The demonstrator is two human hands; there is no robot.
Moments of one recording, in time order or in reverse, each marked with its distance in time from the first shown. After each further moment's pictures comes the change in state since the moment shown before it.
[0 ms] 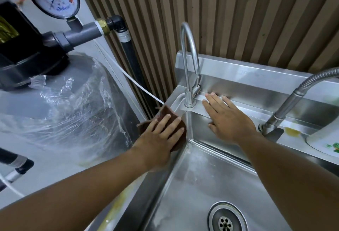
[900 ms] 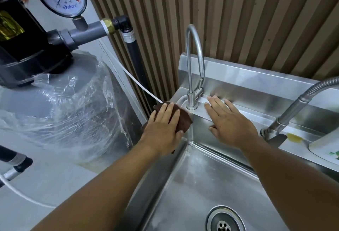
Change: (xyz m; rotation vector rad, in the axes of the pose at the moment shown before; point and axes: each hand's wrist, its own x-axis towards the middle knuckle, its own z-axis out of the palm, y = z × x) left_hand 0.038 -0.006 0.003 -0.413 0.152 -0.273; right_hand 0.000 0.001 0.002 0.015 0.012 0.003
